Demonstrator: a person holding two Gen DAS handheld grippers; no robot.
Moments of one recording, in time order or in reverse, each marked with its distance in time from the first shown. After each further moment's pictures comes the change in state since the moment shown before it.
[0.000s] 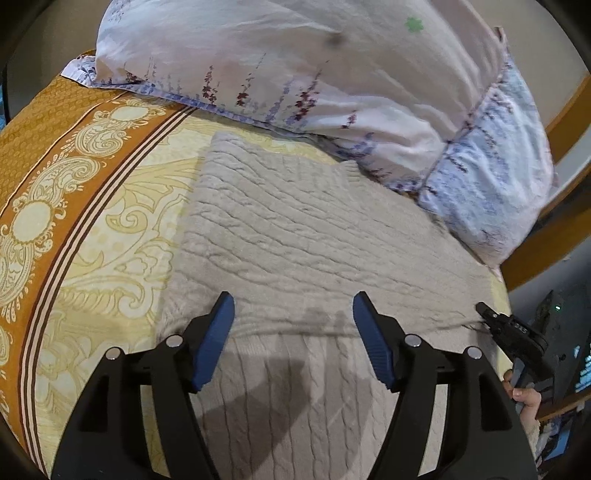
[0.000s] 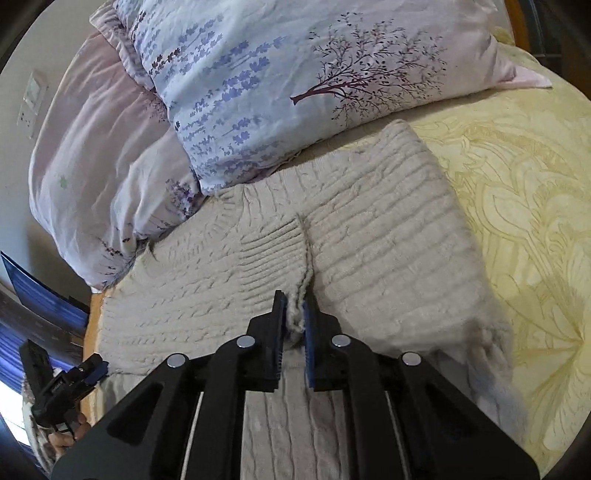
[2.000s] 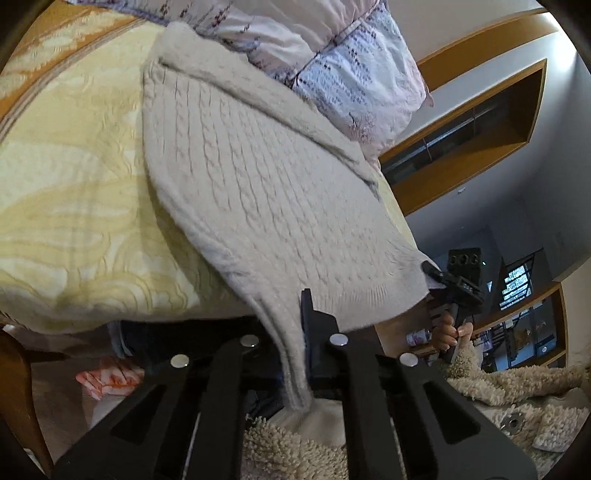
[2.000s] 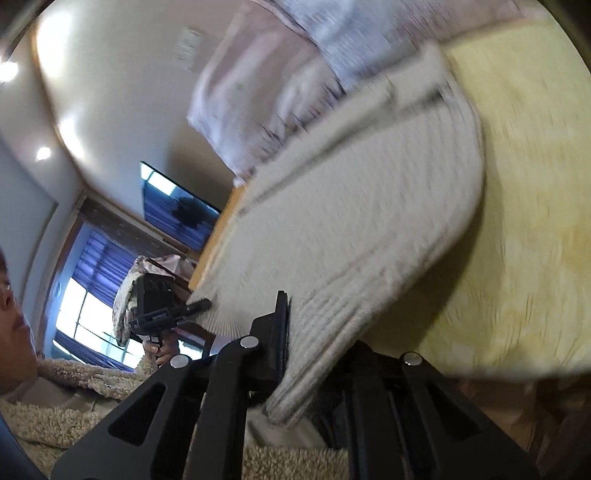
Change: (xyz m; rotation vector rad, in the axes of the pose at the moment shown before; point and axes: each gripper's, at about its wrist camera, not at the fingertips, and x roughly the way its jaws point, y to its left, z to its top) left arm -0.093 0.018 -0.189 0.102 0.162 -0.434; right arm -0.153 -0.044 -0.160 -0.179 0.136 0.546
